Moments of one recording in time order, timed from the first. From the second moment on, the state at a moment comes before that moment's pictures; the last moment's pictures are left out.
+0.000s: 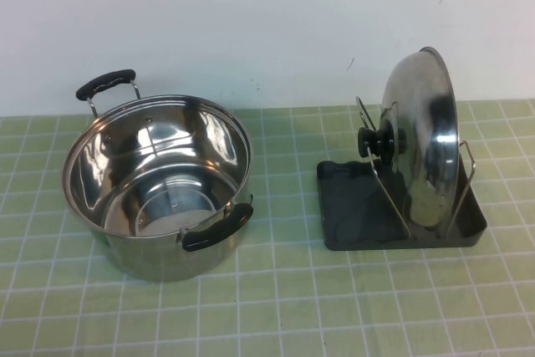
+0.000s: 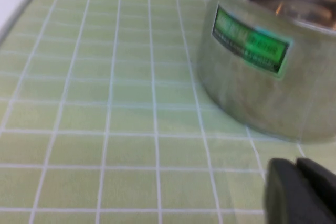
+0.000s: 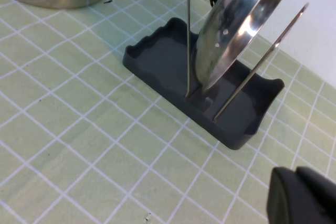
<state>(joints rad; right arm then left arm) 0.18 0.28 -0.36 0.37 0.67 -0.80 -0.06 -0.01 0.00 0.00 0.38 -0.20</state>
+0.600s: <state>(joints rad) 0.18 0.28 -0.36 0.38 0.67 -0.80 -0.05 -0.01 0.01 0.00 0.37 -0.13</state>
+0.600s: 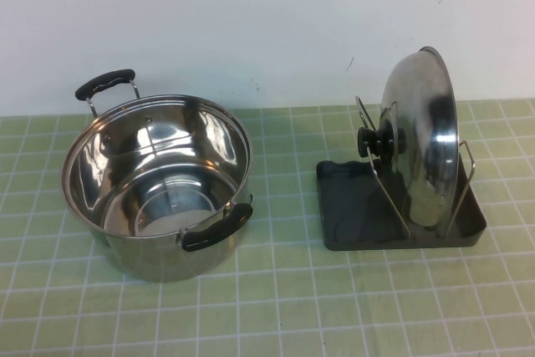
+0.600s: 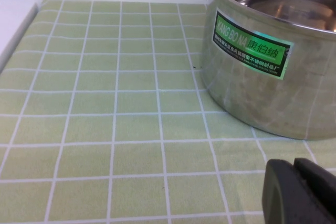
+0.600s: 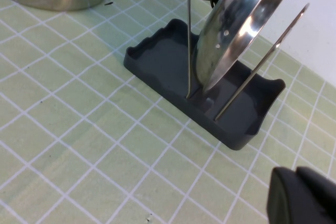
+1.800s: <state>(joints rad) 0.06 0.09 -0.14 0.06 0.41 -0.38 -0.04 -0.01 0.01 0.00 0.37 -0.12</state>
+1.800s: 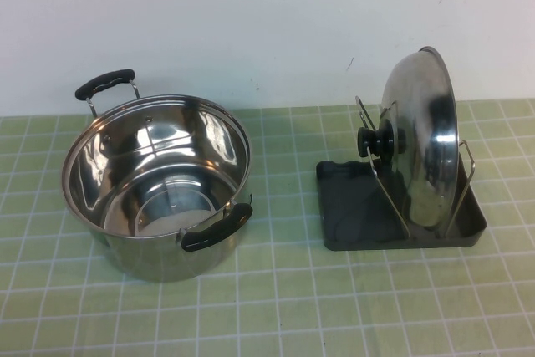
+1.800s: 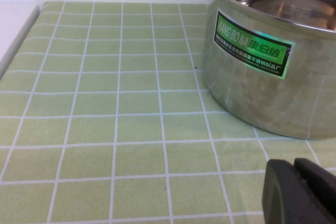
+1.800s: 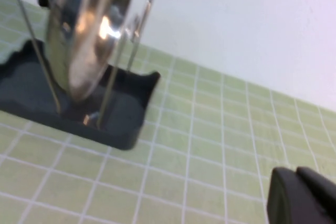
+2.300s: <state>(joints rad) -0.12 -0.01 0.02 0.05 0.40 -0.31 -0.04 -0.01 0.01 0.00 0.37 -0.12</state>
